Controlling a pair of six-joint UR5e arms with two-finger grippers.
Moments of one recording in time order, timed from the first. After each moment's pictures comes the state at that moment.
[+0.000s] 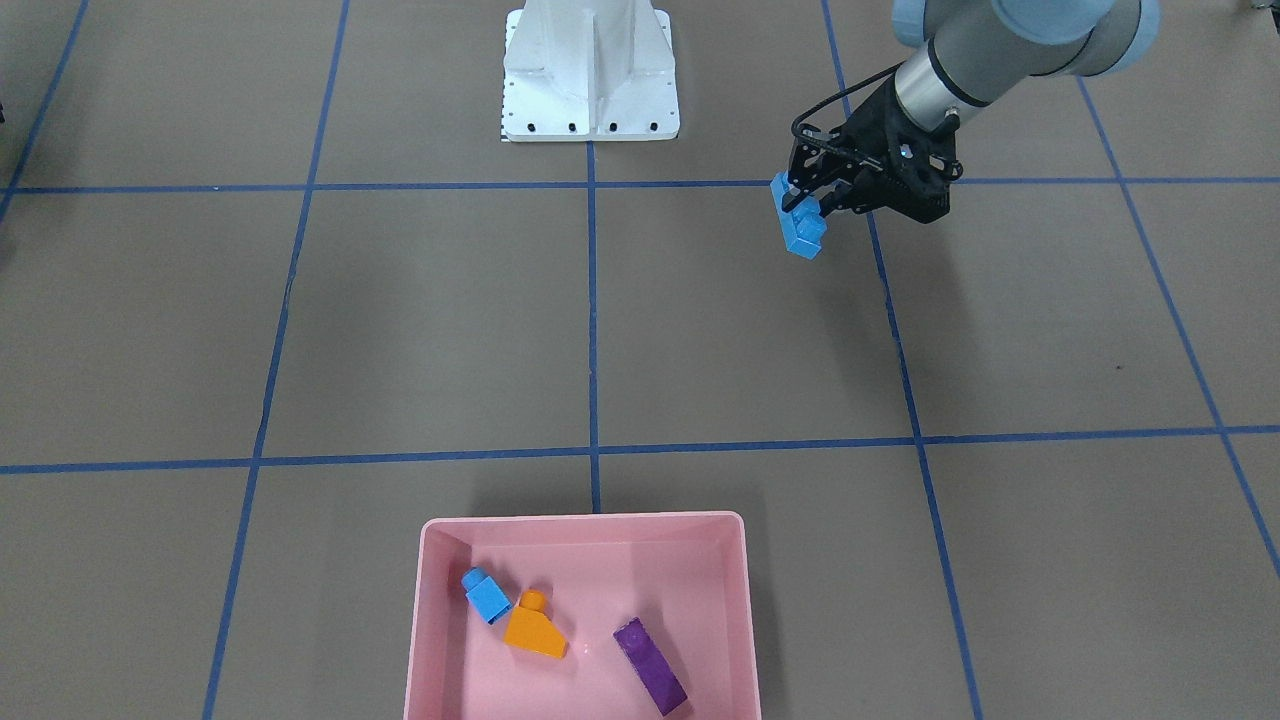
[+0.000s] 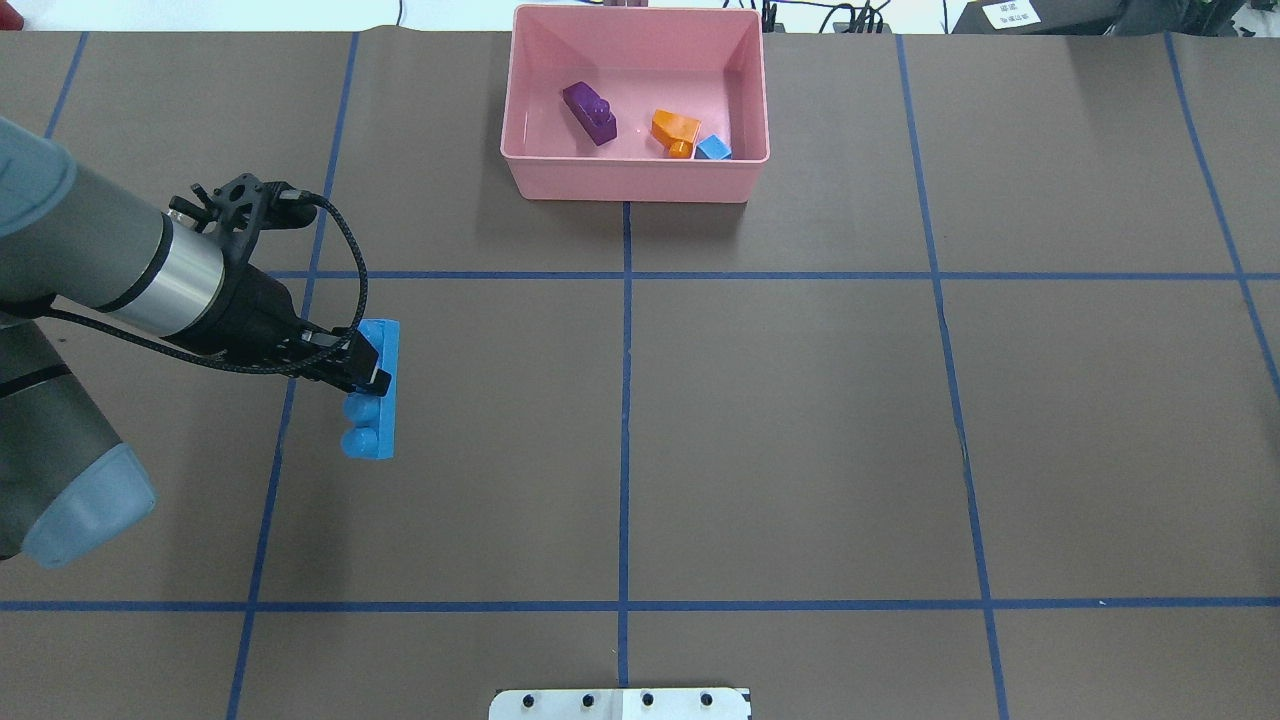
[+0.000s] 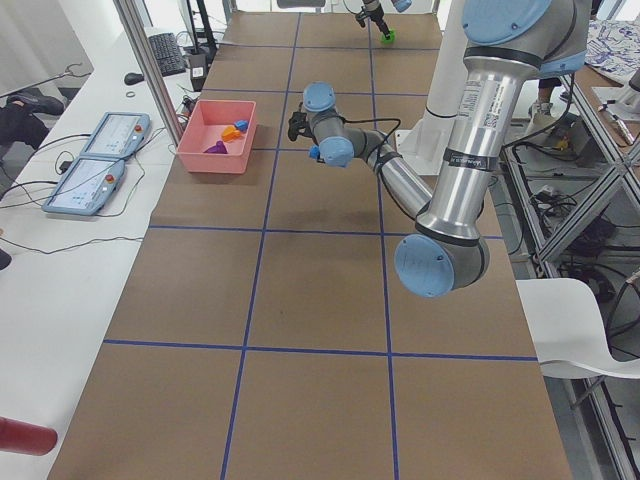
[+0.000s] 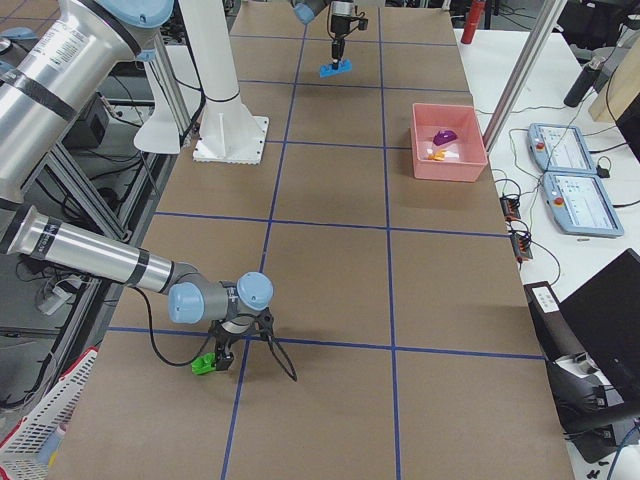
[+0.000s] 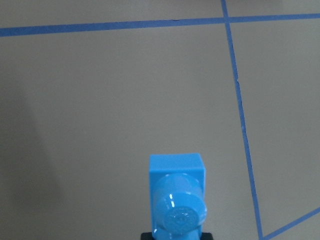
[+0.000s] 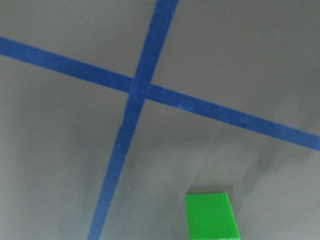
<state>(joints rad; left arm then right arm) -0.77 -1.83 -2.00 -1.92 -2.31 -1.01 0.96 -2.18 1.70 -1.21 2.31 0.08</state>
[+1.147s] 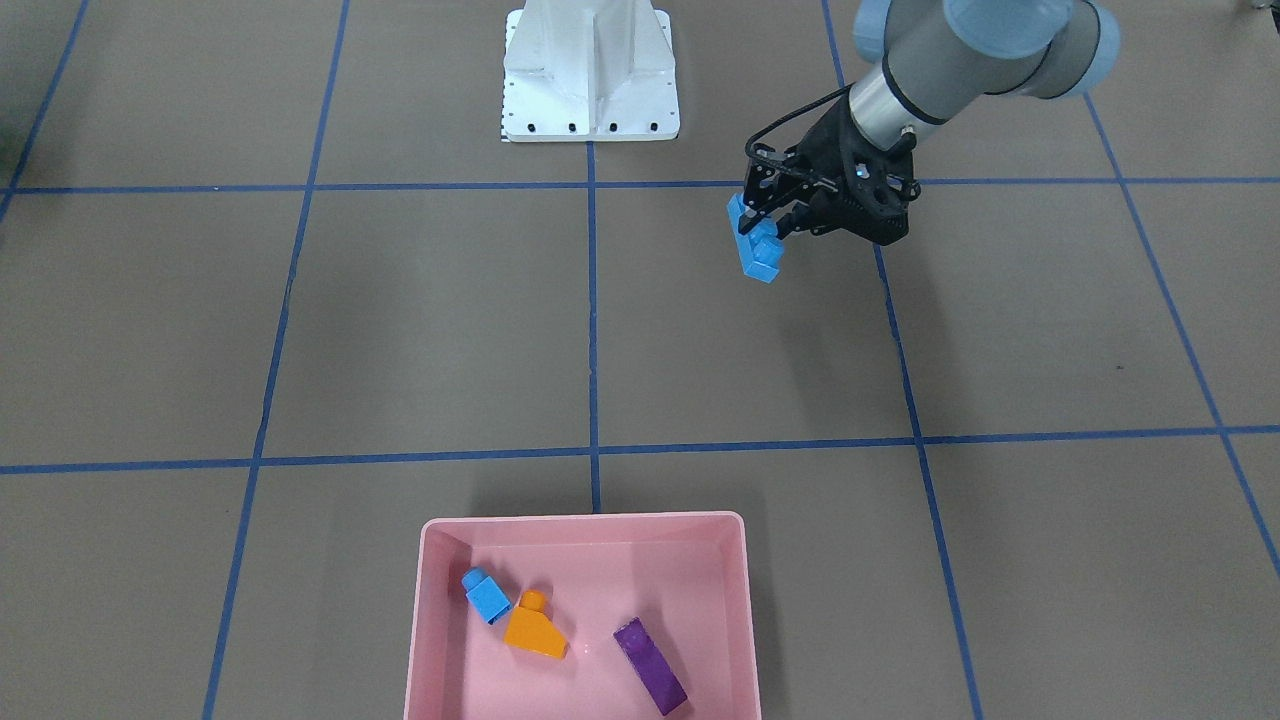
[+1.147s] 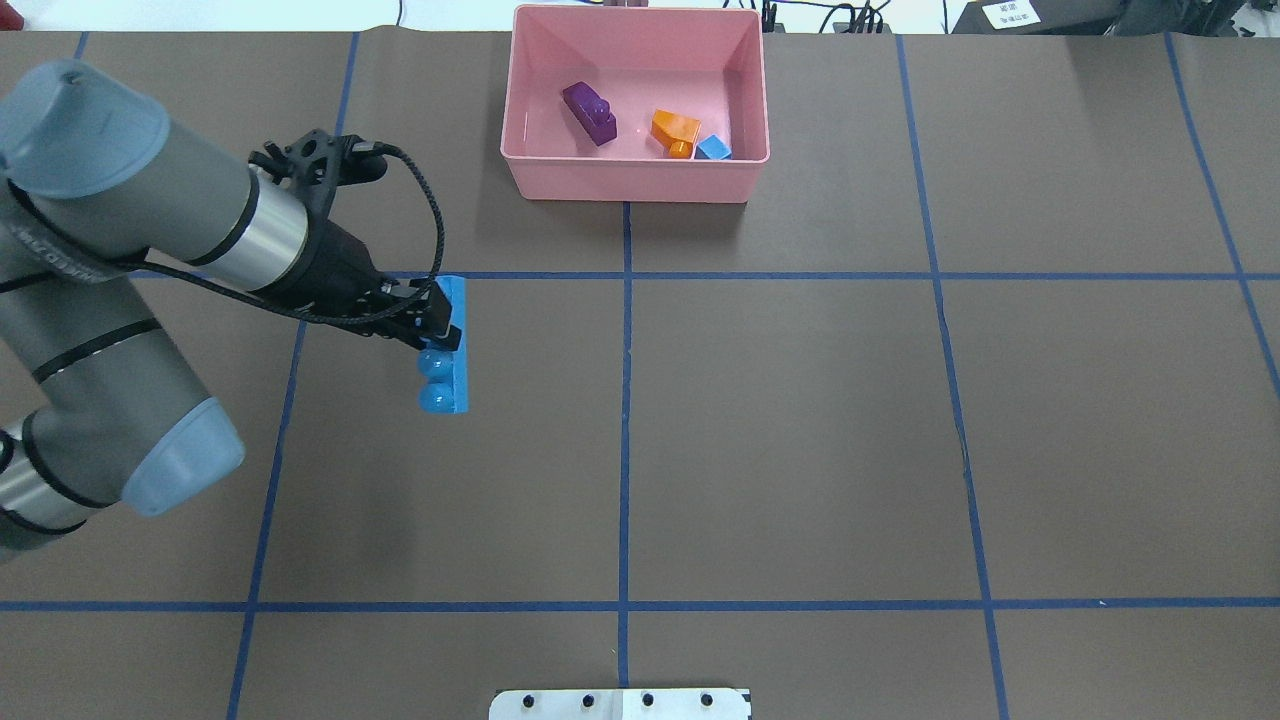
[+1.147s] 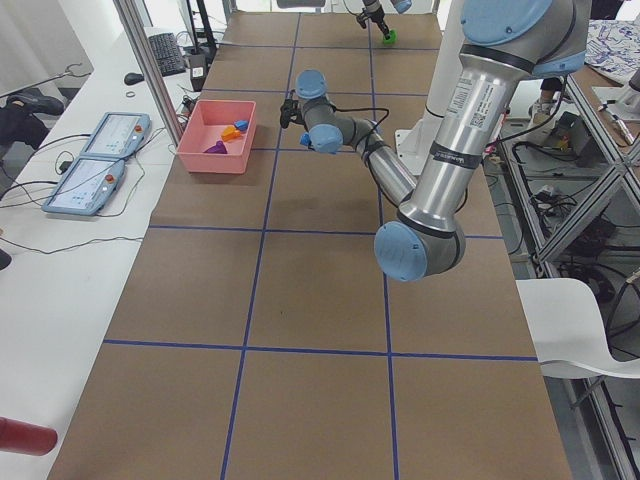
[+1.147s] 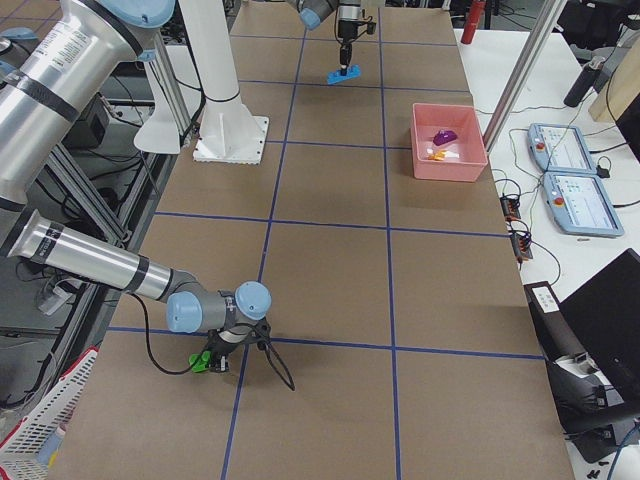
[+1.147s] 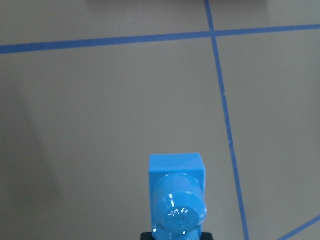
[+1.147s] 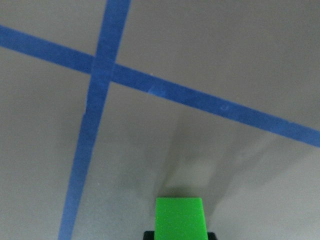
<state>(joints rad) -0.76 -2.04 -1.87 -1.92 -2.27 -1.11 0.95 -2.18 1.66 -1.19 2.30 0.05</state>
